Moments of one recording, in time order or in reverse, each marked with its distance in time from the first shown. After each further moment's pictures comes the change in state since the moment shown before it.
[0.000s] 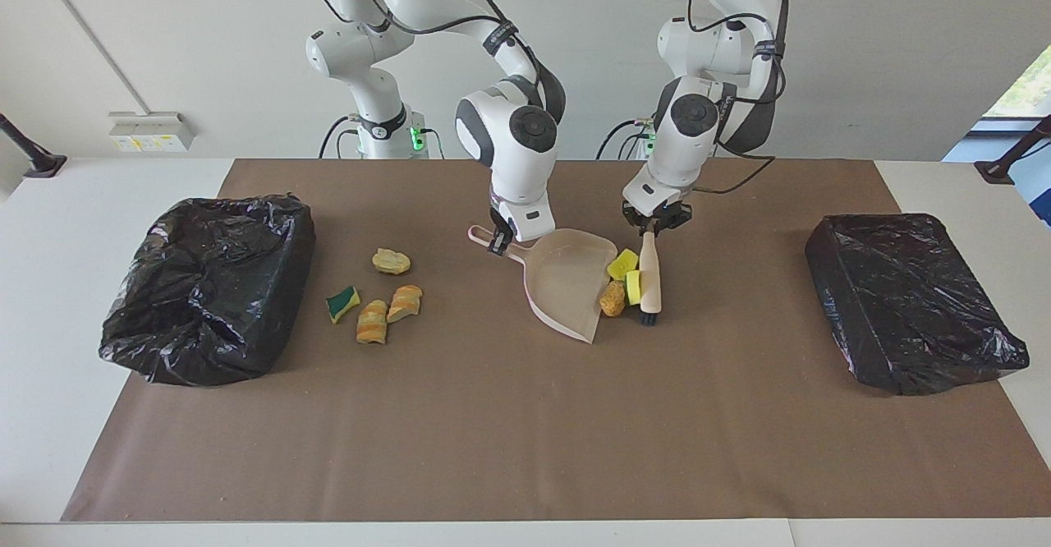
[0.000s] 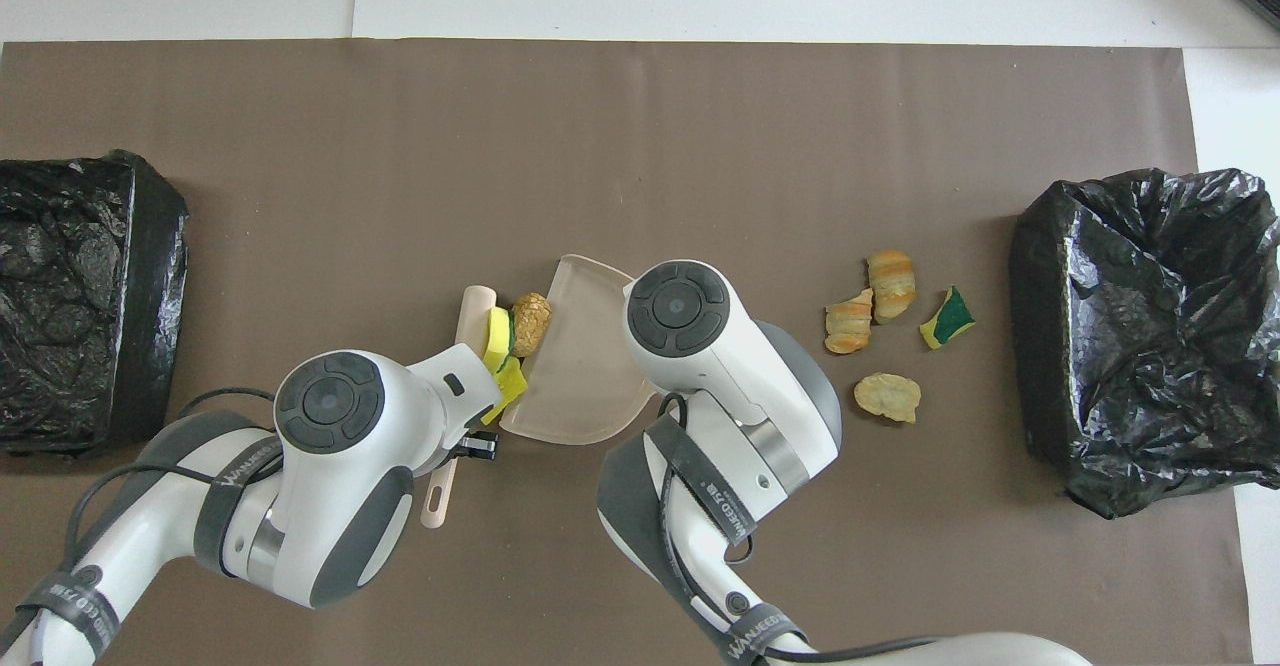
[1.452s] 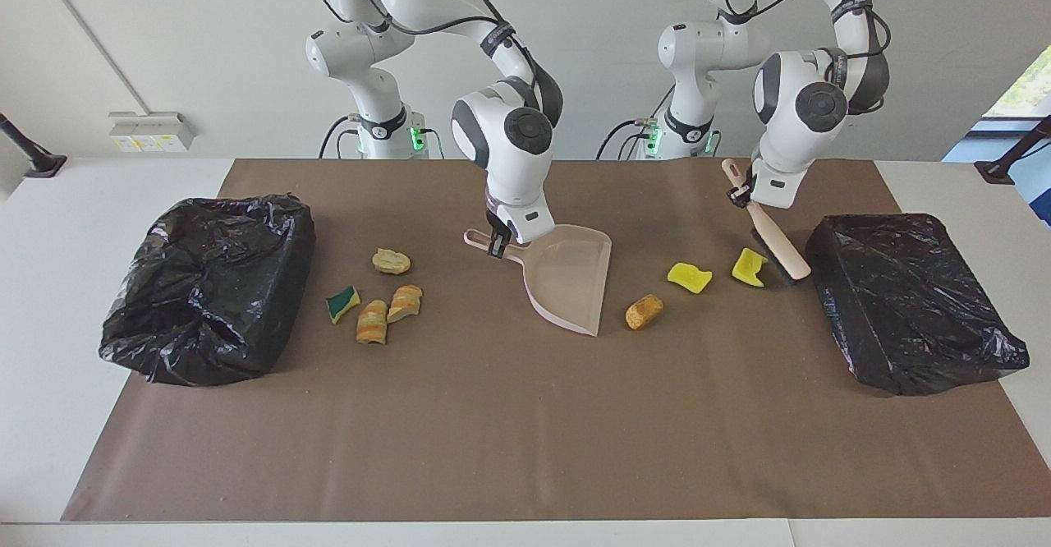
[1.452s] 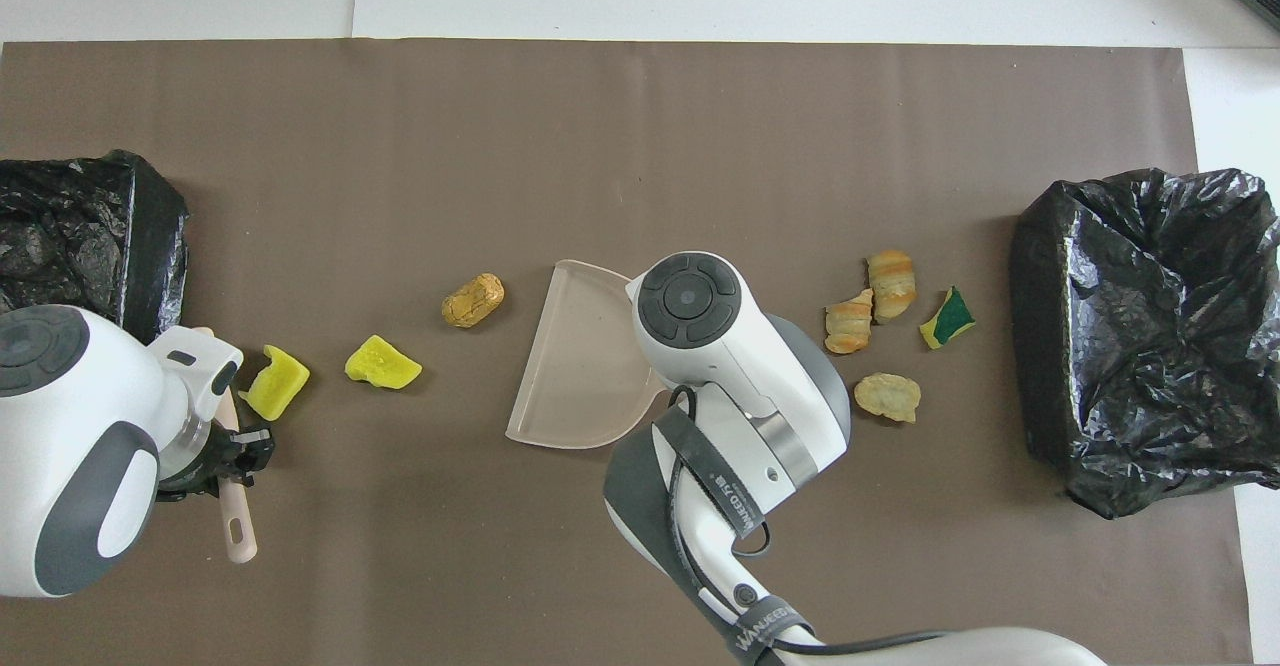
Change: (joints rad) left arm 0.384 -0.143 0.037 -0.010 0.170 -0.353 -0.256; right arm -0.014 0.000 0.000 0.005 0.000 0.000 -0.066
